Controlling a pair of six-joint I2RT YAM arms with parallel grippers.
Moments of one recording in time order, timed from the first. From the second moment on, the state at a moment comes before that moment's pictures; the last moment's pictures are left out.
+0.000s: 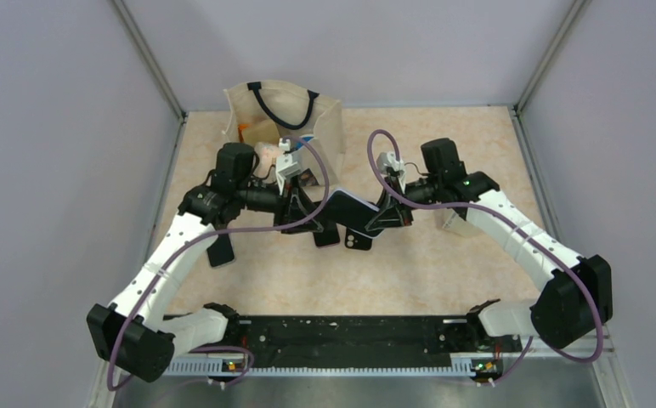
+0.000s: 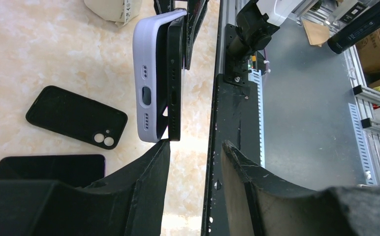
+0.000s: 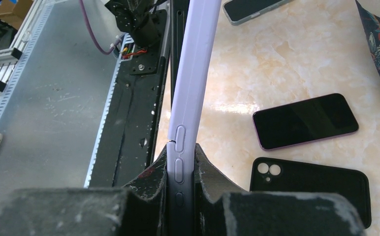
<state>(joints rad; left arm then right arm) -0.39 1.13 1.11 -0.60 1.11 0.20 0.47 1.31 1.09 -0.53 -1.18 -0.45</state>
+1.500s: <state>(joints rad) -0.51 1.22 0.97 -0.06 1.01 -0.10 0.45 1.28 0.95 -0.28 -1.19 -0.24</state>
